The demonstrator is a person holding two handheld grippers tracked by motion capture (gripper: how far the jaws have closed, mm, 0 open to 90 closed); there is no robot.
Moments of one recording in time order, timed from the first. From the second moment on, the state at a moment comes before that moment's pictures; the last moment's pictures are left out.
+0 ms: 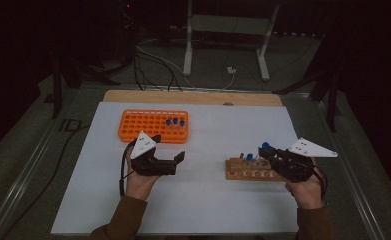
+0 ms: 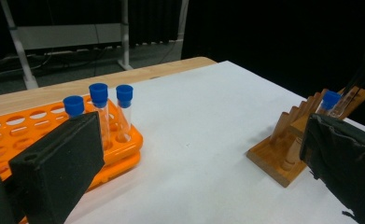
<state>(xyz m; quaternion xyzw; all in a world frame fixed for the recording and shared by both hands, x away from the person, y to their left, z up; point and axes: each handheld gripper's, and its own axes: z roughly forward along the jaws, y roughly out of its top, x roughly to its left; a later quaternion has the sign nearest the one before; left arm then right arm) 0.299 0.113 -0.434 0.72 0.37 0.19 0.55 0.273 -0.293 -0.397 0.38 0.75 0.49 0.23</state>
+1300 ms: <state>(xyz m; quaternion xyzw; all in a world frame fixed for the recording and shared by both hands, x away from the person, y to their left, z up) 0.281 0.031 -0.445 0.79 0.28 0.16 0.53 0.274 -0.226 -0.405 0.34 0.78 0.50 0.16</state>
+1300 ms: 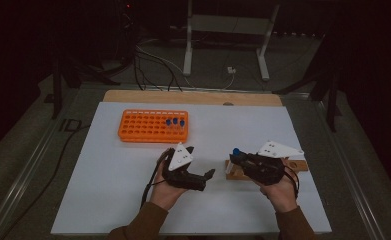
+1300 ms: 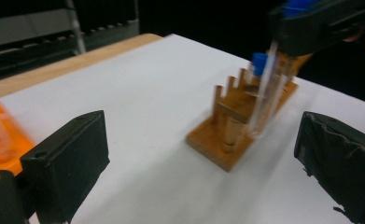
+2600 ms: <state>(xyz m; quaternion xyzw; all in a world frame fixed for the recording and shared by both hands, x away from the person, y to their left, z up) 0.278 -0.008 -0.449 0.79 0.24 0.15 0.54 0.273 -0.214 -0.408 0.33 0.78 0.51 0.15</state>
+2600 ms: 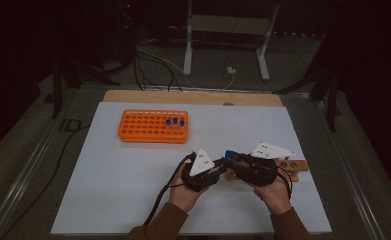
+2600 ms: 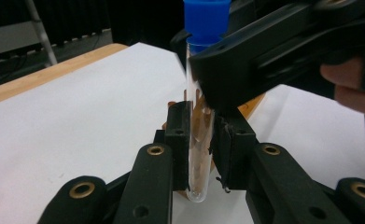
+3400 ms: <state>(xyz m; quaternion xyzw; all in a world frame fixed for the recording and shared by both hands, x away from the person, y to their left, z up) 0.294 0.026 -0.445 0.78 0.29 0.17 0.53 0.282 -0.251 -0.409 0.38 0.74 0.51 0.19</state>
